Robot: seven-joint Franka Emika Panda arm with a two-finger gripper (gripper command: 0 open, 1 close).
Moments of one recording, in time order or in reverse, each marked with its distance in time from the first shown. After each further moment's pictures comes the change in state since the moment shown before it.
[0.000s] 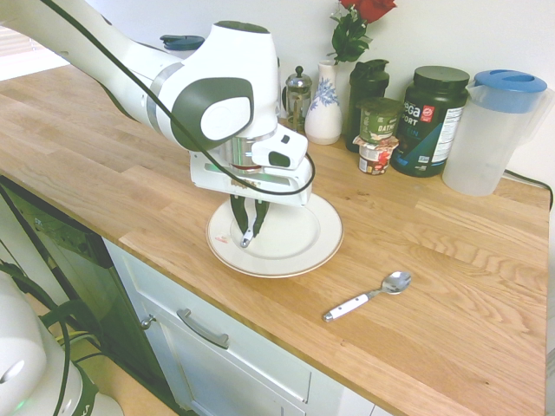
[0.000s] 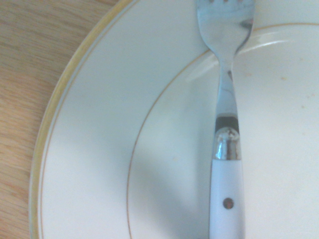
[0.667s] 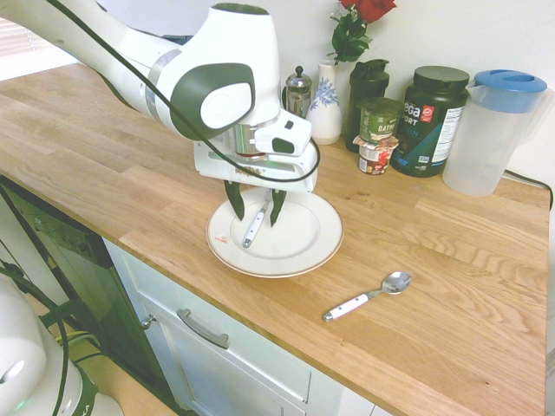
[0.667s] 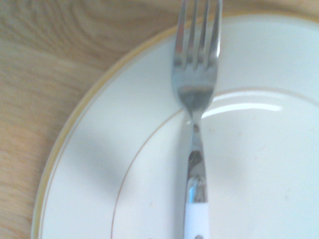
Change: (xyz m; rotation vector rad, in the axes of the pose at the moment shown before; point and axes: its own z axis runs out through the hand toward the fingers) arm 0.016 -0.006 -0.041 0.050 0.099 0.012
